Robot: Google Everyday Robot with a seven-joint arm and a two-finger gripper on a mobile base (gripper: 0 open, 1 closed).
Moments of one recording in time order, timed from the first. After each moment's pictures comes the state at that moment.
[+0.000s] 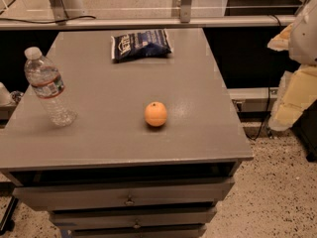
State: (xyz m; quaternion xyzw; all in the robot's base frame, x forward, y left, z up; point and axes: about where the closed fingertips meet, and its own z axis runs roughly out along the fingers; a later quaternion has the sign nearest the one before) arm 0.438 -0.217 0.976 -0.60 0.78 -0.03 0.16
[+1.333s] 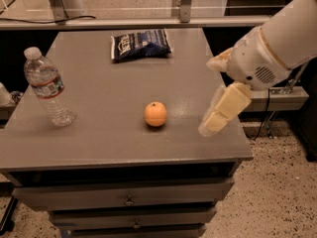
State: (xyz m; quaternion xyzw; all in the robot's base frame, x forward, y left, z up) arm 0.453 -0.107 0.935 -0.60 0.74 0.15 0.26
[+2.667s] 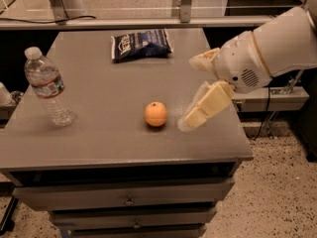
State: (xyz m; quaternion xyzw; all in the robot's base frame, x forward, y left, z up) arm 0.457 -0.060 0.943 -0.58 0.70 0.24 0.33
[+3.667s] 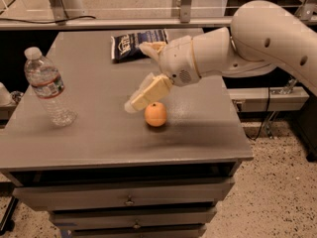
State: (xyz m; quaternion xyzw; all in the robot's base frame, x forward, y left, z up) arm 0.524 0.048 0.936 -0.59 0.59 0.30 0.46
